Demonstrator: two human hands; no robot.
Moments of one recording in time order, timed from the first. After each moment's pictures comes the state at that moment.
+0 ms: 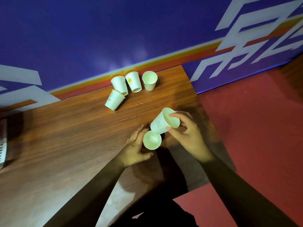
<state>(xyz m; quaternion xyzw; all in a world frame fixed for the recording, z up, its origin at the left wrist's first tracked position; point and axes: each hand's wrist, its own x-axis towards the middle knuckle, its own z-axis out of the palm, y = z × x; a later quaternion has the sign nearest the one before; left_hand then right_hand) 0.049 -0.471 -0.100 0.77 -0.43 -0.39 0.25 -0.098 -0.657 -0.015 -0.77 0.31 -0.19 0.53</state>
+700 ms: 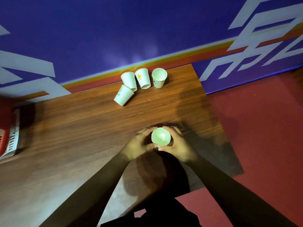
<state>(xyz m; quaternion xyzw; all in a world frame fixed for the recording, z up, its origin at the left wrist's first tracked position) 0.050 -0.463 -0.097 0.75 -0.36 -0.43 0.36 -0.101 -0.617 -0.086 -0.81 0.28 0.01 0.51</state>
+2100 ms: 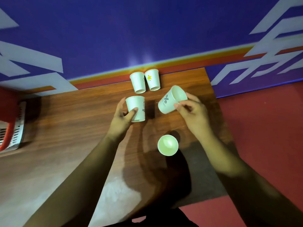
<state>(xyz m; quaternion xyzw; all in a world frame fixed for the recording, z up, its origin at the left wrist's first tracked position) 0.138 -0.482 -0.071 0.70 0.00 -0.33 0.63 -0.007 -0.688 -0.037 -0.80 0.31 -0.20 0.46</state>
